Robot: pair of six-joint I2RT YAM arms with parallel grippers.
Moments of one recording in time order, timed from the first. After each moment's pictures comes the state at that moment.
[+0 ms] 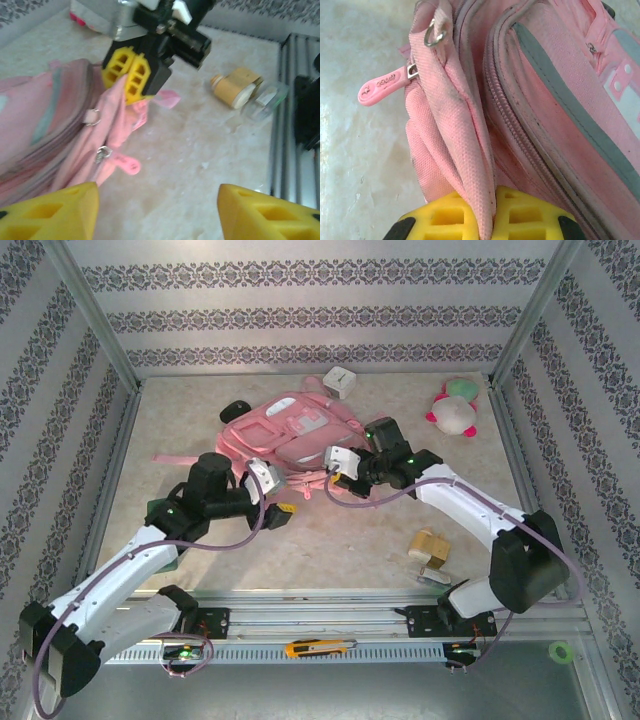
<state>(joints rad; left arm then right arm) -0.52 0.96 0.79 -0.37 0.51 0.33 0.51 1.45 1.05 -0.45 -0.47 -0.80</state>
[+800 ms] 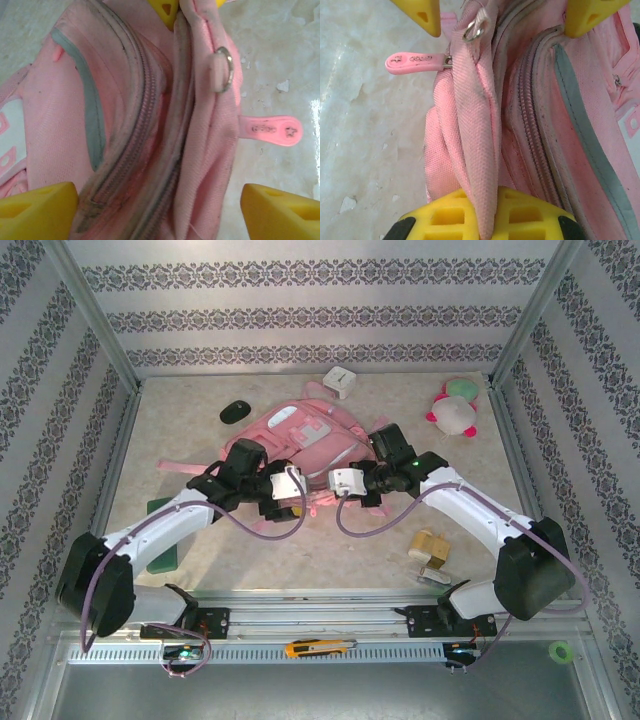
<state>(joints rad) -0.52 1.34 0.88 -0.32 0.42 0.82 0.52 1.41 1.03 -0.60 -0.52 -1.13</state>
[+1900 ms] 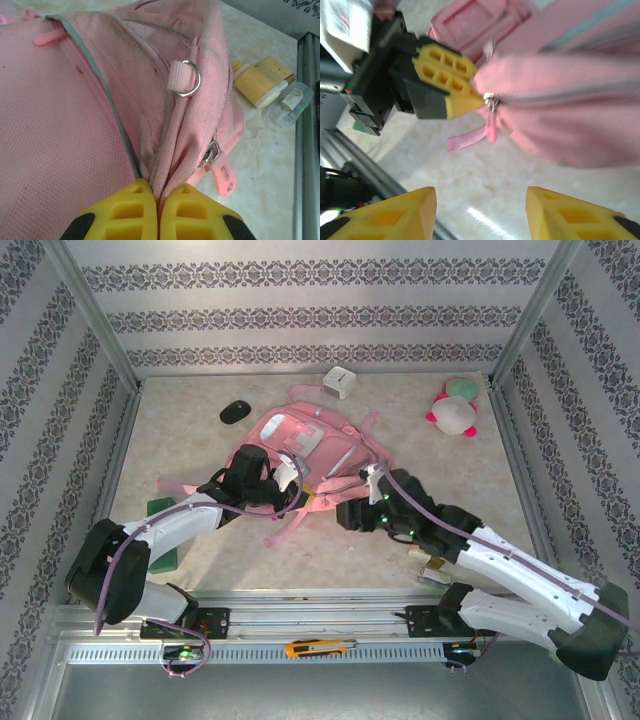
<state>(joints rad) -0.52 1.41 0.77 0.00 0.60 0.11 0.85 0.98 0.76 -0.44 -0.10 0.68</state>
